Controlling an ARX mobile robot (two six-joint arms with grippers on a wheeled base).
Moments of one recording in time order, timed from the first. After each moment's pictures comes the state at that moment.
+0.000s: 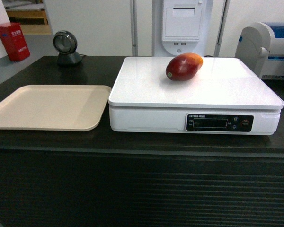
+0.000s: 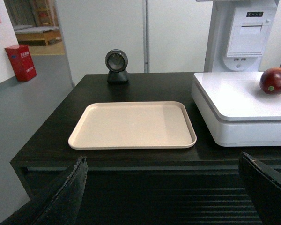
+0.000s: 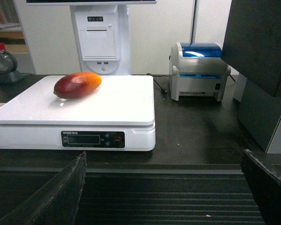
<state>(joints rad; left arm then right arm) 0.00 0.01 0.01 0.00 0.00 0.00 0.00 0.01 0.01 0.00 0.00 0.00</state>
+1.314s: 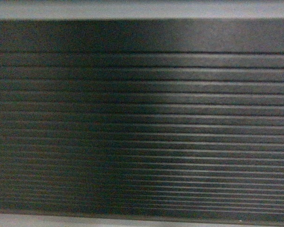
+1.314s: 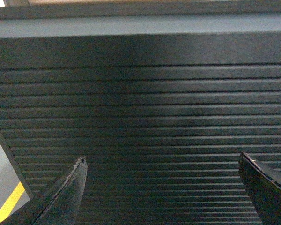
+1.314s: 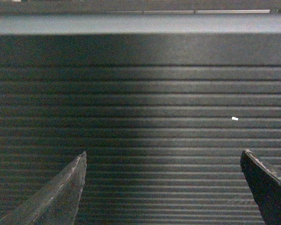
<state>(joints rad) 0.00 0.01 0.01 0.00 0.00 0.00 0.00 0.01 0.01 0.00 0.00 0.00</state>
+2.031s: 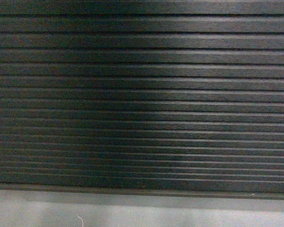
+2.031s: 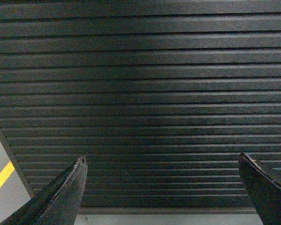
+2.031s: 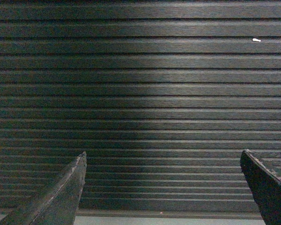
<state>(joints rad) 0.00 0.01 0.01 -0.01 0.00 0.00 0.00 0.01 0.01 -0.01 0.00 0.00</state>
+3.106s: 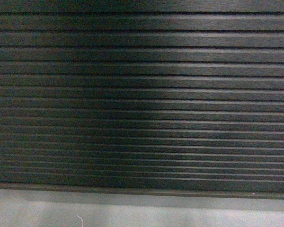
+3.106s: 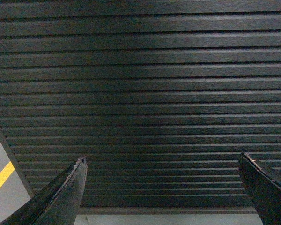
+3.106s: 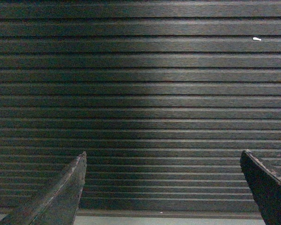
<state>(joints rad) 0.00 0.01 0.01 0.00 0.00 0.00 0.00 0.01 0.01 0.00 0.00 0.00</state>
